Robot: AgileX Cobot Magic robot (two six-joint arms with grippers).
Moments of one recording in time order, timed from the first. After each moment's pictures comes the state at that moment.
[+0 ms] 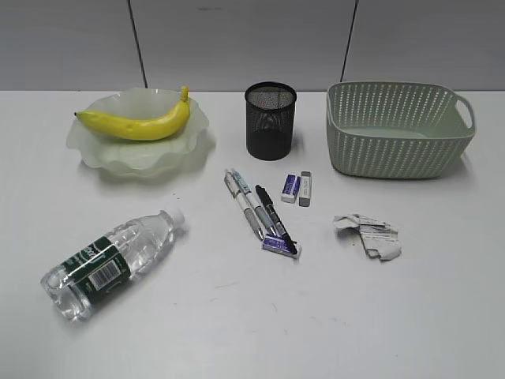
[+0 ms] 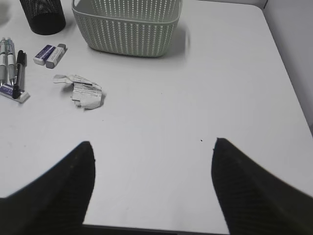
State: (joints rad) left arm -0.32 0.68 -1.03 0.11 1.22 -0.23; right arm 0.05 -0.01 -0.51 0.03 1.04 -0.08
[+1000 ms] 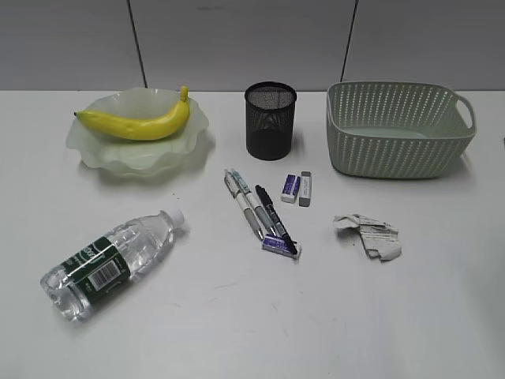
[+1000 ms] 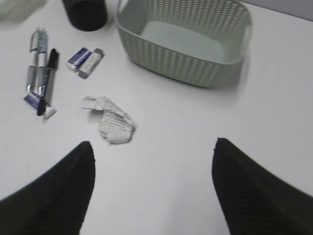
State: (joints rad) left arm -0.32 0.01 -0.54 0.09 1.07 -0.13; right arm 0.12 0.79 -0.71 0.23 0.68 -0.37
